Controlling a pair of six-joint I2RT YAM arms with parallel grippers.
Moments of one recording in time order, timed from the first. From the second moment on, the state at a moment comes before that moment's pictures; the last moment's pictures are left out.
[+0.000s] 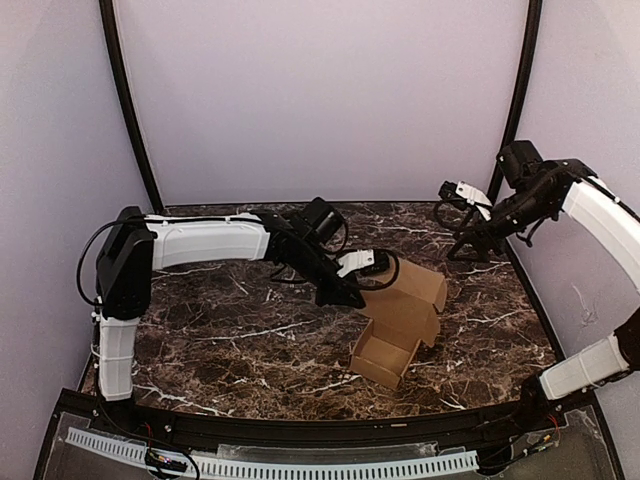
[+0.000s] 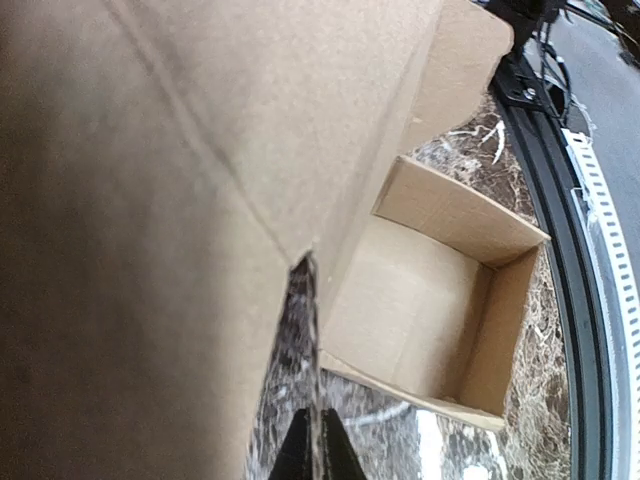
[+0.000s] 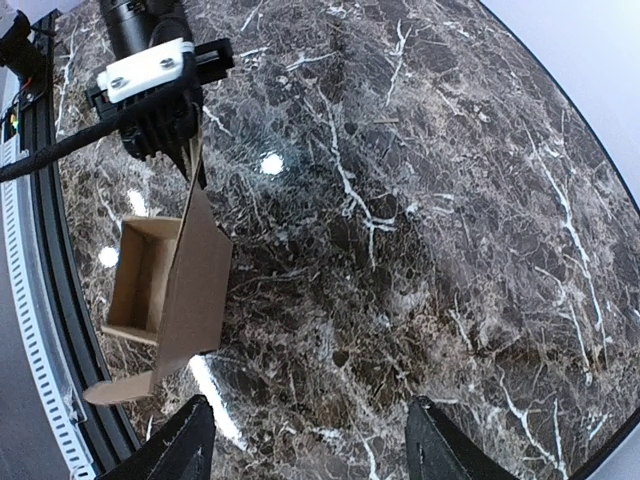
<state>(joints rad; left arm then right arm) -0.90 2.12 1.74 -0.61 0.58 0.54 0.27 1.30 1.37 -1.16 -0.52 -0.71</state>
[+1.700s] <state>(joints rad) -0.81 1.87 1.17 0.15 -0.05 -0.17 0.47 1.82 1.29 -0.43 -0.69 -0.41</state>
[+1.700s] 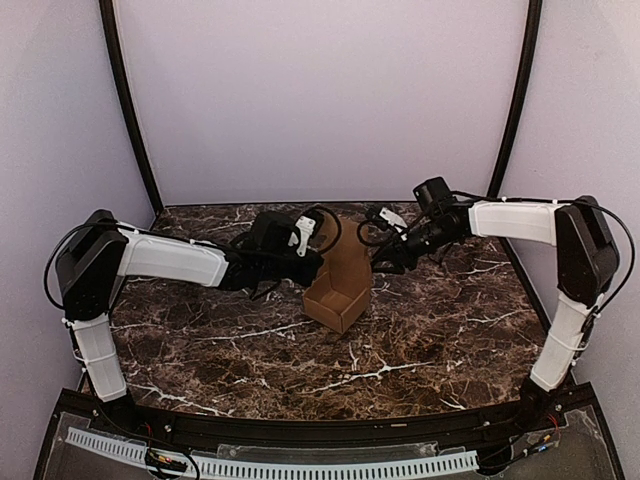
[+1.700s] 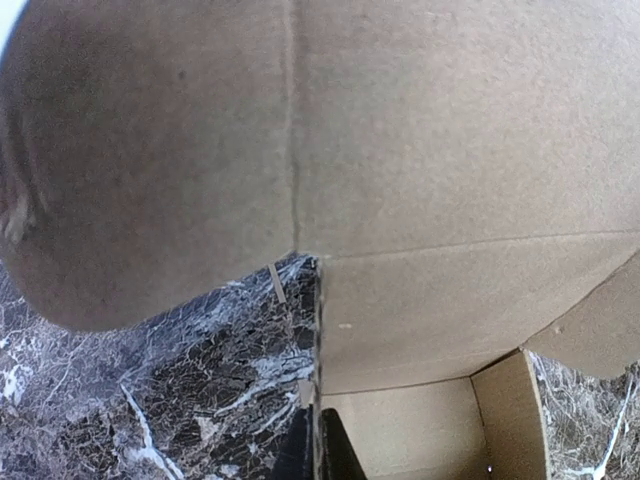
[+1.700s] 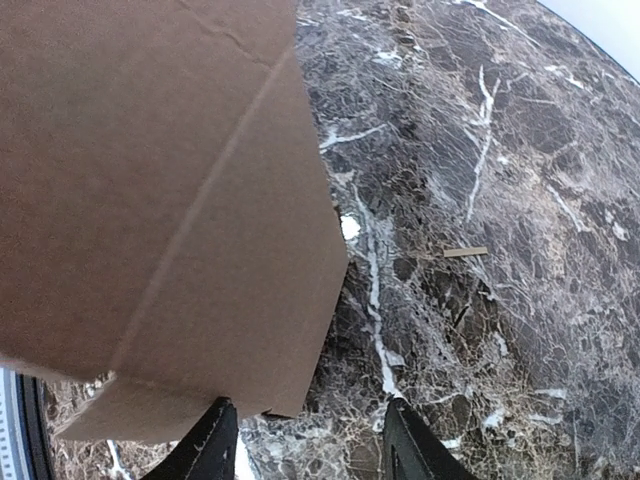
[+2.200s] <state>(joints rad) -0.81 1.87 1.14 0.18 -0.04 -0.16 0.47 1.81 1.28 -0.46 -0.89 -0.48</state>
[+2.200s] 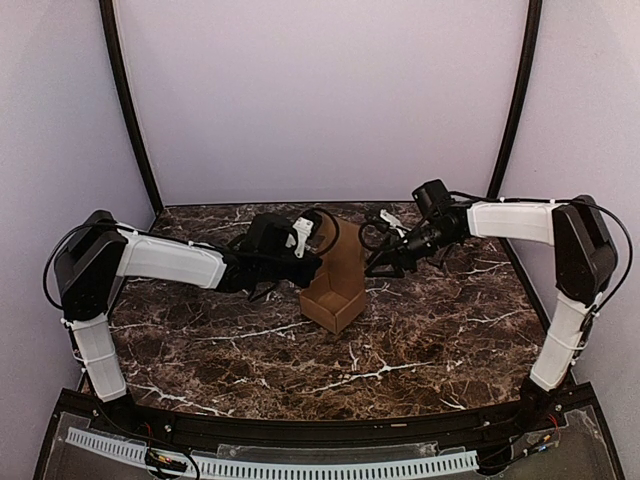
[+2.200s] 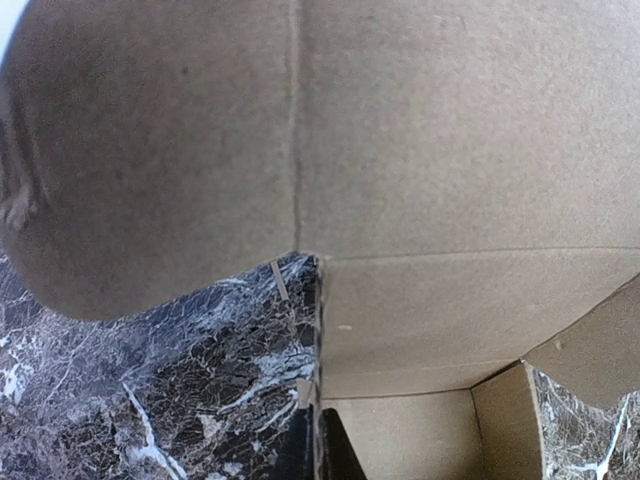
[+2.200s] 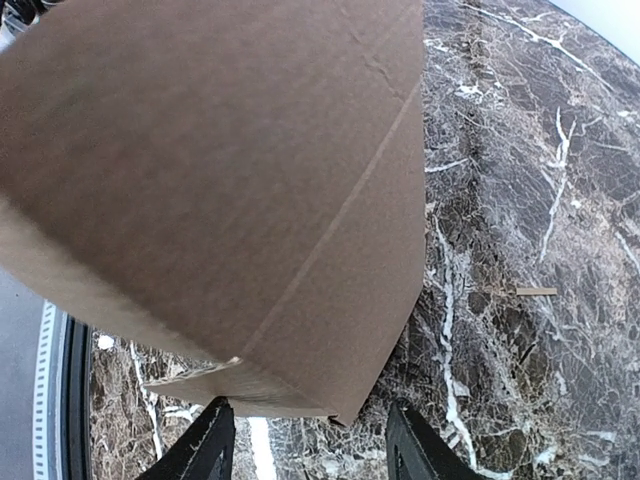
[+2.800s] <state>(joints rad) -0.85 1.86 1.09 0.28 0.04 -0.13 0.52 1.81 1.23 -0.39 -0.80 -0.43</state>
